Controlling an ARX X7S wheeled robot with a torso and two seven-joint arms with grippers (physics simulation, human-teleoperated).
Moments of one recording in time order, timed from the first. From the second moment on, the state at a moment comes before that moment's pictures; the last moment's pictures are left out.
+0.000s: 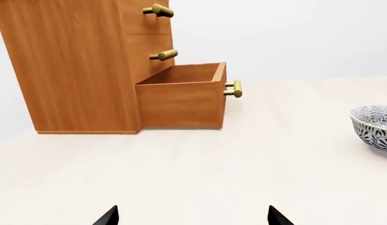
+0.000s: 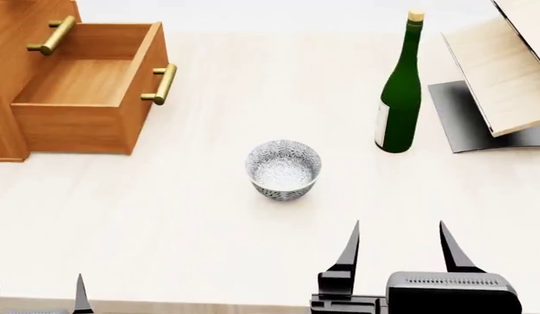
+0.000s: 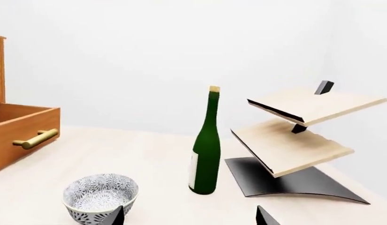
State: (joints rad) left arm -0.06 -0.17 0.09 0.02 -0.09 -0.08 -0.26; right arm 0.16 0.20 -0.09 -0.24 0.07 0.22 0.17
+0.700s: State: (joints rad) left arm -0.07 -0.19 0.11 0.02 -0.10 -0.08 -0.28; right arm 0.16 0.21 -0.11 -0.23 0.07 0.21 0.19
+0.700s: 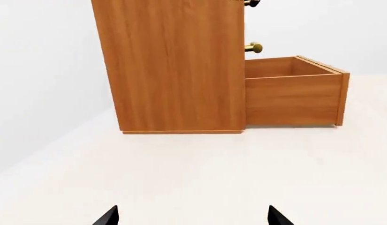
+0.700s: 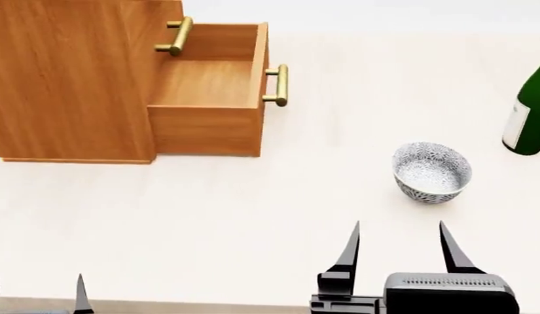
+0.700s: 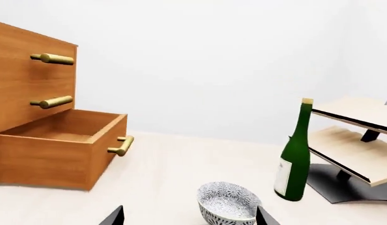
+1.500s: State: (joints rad) left arm -0.08 -0.20 0.14 0.00 -0.12 -0.07 -0.30; right arm 0.16 0.23 -0.11 -0.22 0.11 0.20 0.21
